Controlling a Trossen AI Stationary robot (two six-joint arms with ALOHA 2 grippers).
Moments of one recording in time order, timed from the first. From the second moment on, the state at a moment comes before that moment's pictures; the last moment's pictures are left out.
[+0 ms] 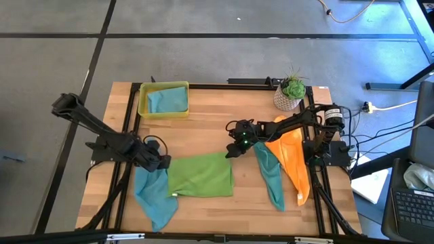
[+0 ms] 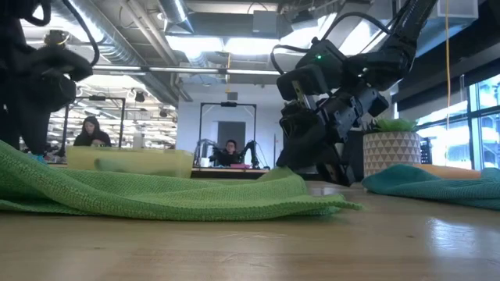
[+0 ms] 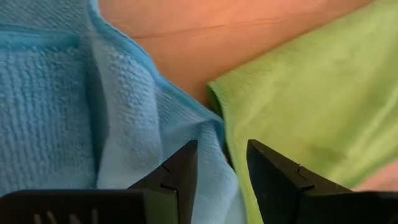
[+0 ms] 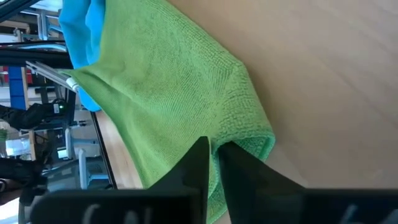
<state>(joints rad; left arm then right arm) -0.51 0.99 0.43 -0.59 -0.18 -1.95 -0.12 1.83 0.77 0.33 -0.50 0.99</state>
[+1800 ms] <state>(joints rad) -0.40 1.20 0.43 -0.36 -0.10 -1.82 -0.12 1.83 0.77 0.32 -0.54 0.94</state>
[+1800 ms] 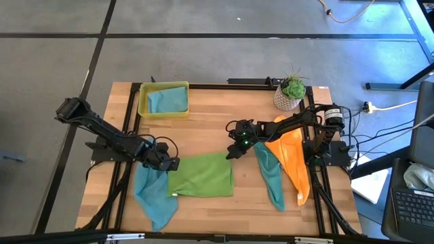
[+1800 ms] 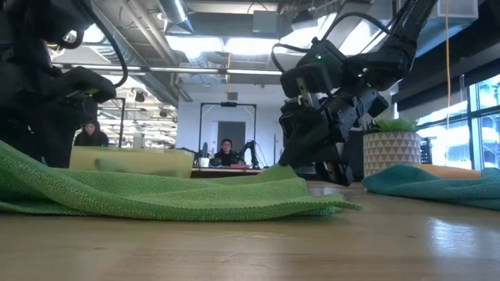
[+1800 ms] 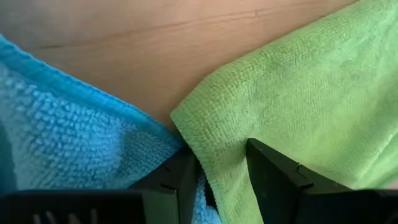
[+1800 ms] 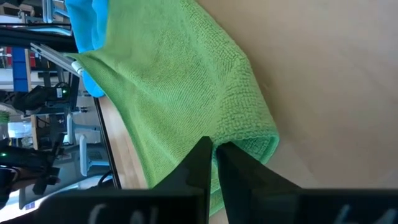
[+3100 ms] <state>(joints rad) -0.40 1.08 0.43 -0.41 -0.20 -1.80 -0.15 1.83 0.77 0.37 -0.57 0.91</state>
